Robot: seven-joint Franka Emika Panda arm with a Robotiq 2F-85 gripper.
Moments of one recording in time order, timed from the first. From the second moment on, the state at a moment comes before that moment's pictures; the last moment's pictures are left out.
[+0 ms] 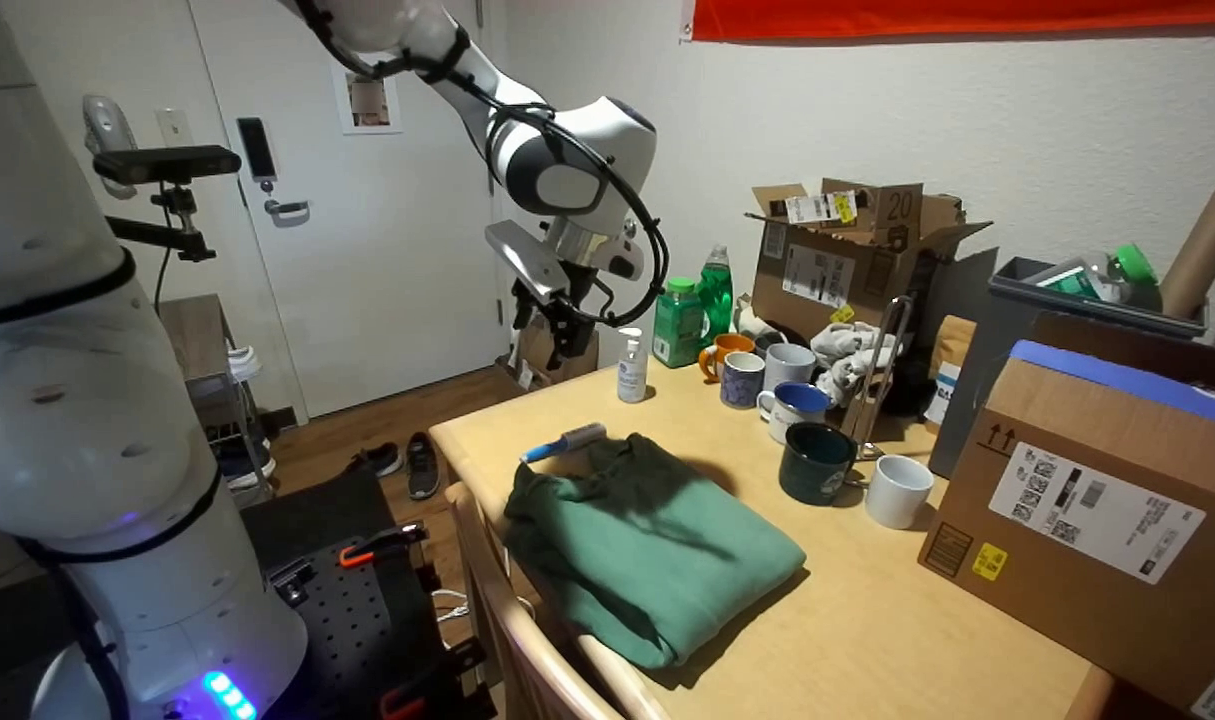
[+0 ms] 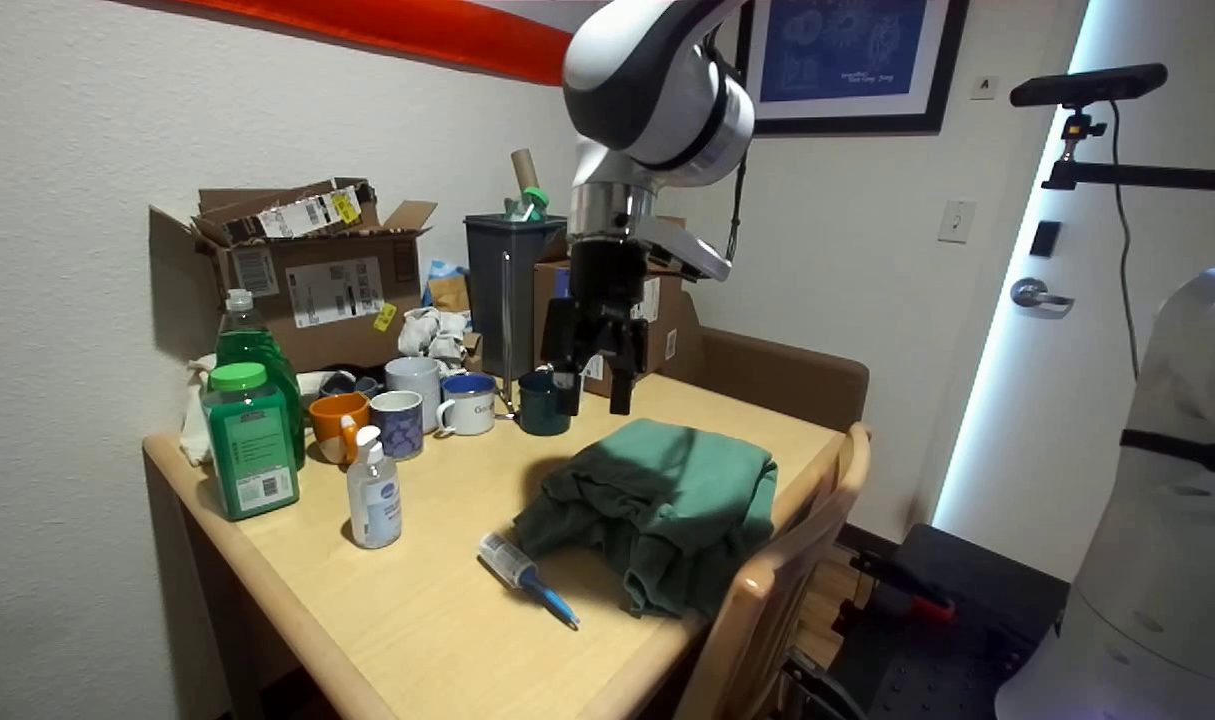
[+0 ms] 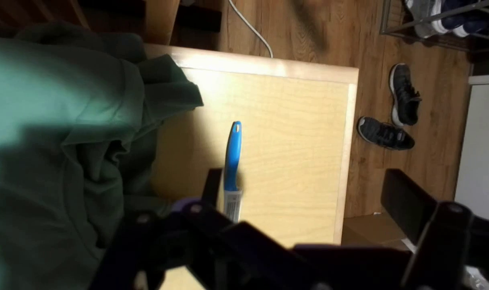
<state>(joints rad) 0.12 -0.05 0.03 -2.35 0.39 2.10 -0.23</state>
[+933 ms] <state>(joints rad) 0.14 0.24 0.15 -2.32 0.39 2.34 -0.15</state>
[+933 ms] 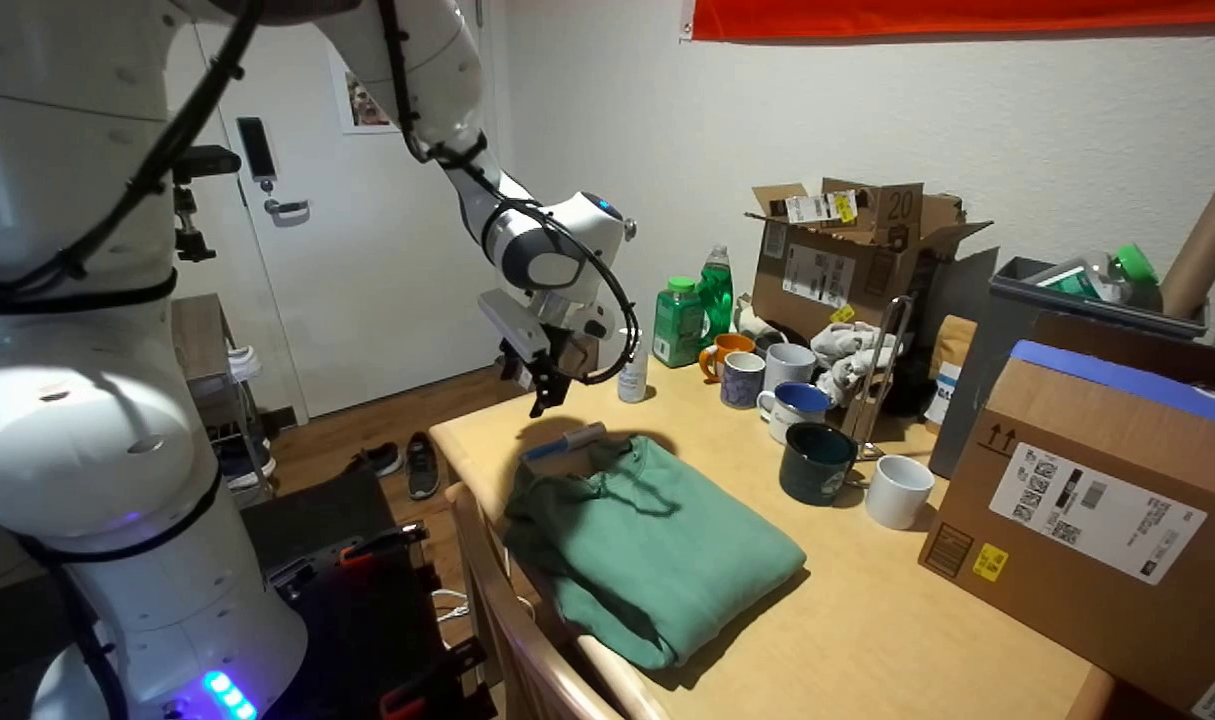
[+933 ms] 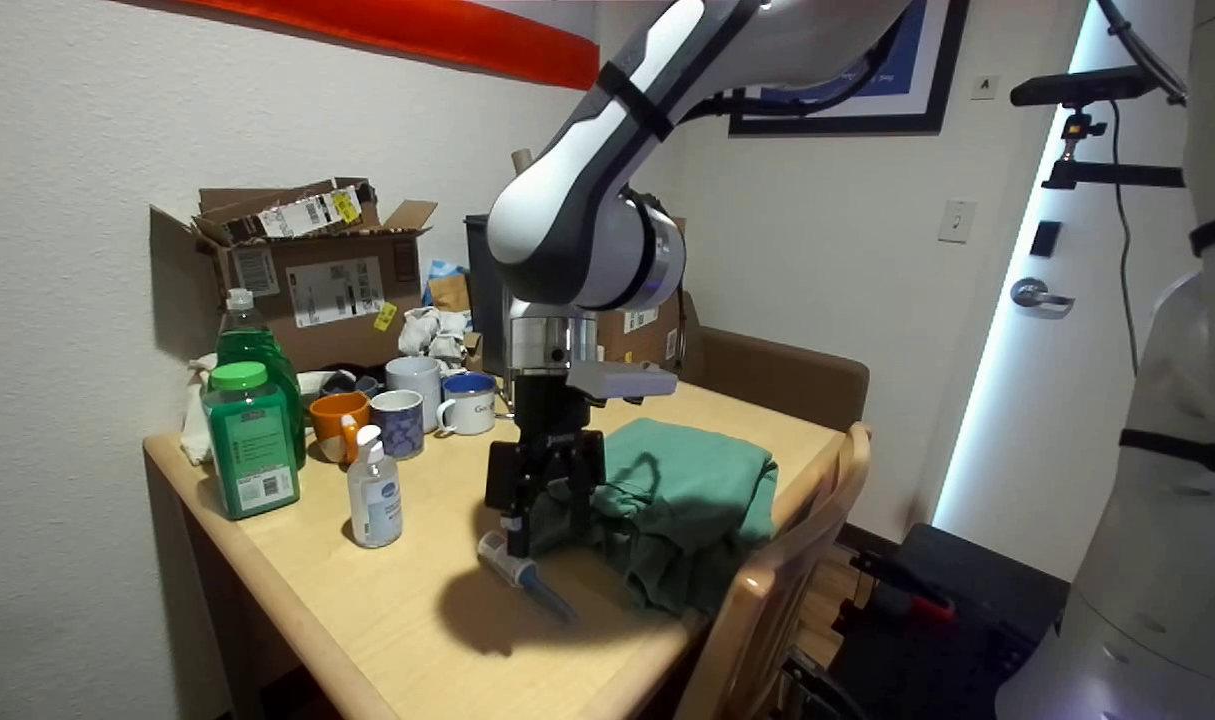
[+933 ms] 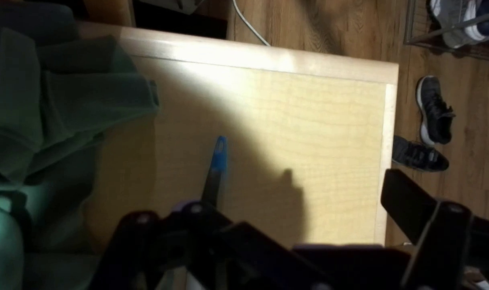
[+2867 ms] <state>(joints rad) 0.14 0.50 0.15 -2.27 0.29 2.62 0.04</state>
